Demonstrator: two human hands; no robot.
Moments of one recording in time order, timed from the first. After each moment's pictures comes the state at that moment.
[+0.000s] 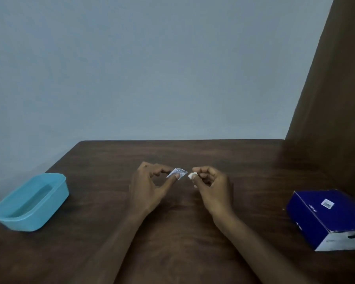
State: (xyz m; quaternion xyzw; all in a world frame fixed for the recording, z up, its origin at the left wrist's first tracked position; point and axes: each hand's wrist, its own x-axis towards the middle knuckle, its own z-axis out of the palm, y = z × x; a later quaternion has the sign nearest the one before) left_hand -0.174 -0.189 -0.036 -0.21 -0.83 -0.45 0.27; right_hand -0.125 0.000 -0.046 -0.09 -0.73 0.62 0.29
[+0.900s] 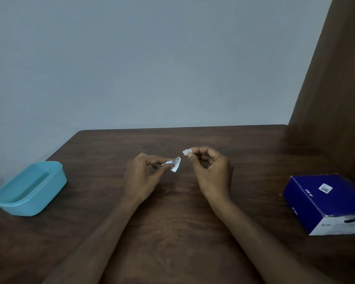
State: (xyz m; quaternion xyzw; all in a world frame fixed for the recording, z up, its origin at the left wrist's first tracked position) left_hand -0.174 -0.188 -0.037 -0.21 -0.84 -0.47 0.20; right_hand -0.116 0.002 -0.031 -0.04 -0.70 0.62 0.35
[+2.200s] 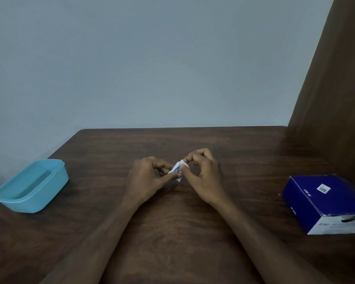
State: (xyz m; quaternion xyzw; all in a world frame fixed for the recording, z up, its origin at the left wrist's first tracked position) left_hand -0.170 -0.189 -0.035 -0.29 -0.84 -0.42 0.19; right_hand -0.120 0.011 -0.043 0.06 -0.86 0.43 0.28
